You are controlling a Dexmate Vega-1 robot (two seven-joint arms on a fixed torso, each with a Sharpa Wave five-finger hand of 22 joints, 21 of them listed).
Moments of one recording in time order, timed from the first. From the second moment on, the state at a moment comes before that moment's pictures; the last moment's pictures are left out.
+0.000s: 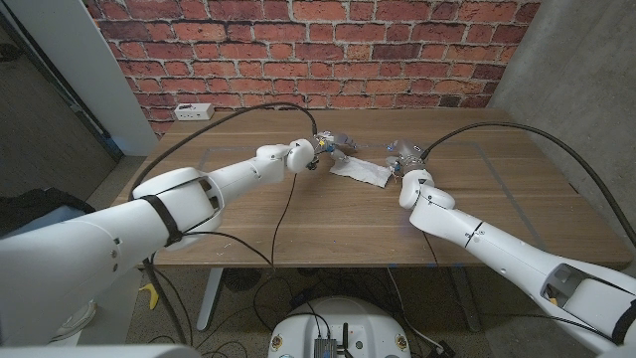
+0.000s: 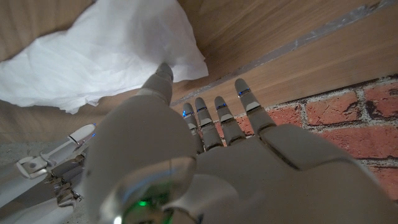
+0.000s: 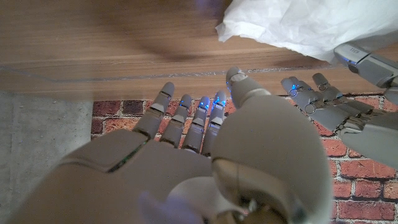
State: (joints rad) left arm 0.14 0.24 1.15 -0.73 0.50 -0.17 0.15; left_hand 1.10 0.09 0.27 -0.14 0.18 0.32 -0.09 0.17 0.20 0.34 -0.08 0.21 0.25 0.27 -0.03 0.18 0.17 0.25 0.12 0.40 0.21; right arm -0.65 -0.57 -0.83 -1.67 -0.30 -0.79 -0.38; right_hand 1.02 0.08 0.43 -0.14 0.18 0.59 -0.06 0.17 0.24 0.42 -0.06 0.20 0.24 0.32 -0.04 0.22 0.27 0.36 0.08 0.22 0.18
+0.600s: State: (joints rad) left arm 0.25 0.36 1.08 -0.95 0.50 -0.19 0.30; left_hand 0.93 0.16 0.25 -0.05 0.18 0.52 -0.13 0.24 0.19 0.45 -0.07 0.25 0.24 0.35 -0.04 0.20 0.19 0.25 0.11 0.41 0.21; right arm -0.74 -0.60 -0.78 -1.77 -0.32 -0.75 -0.46; right_hand 0.95 0.12 0.38 -0.10 0.19 0.62 -0.04 0.19 0.21 0.46 -0.04 0.22 0.24 0.36 -0.04 0.26 0.29 0.39 0.07 0.22 0.18
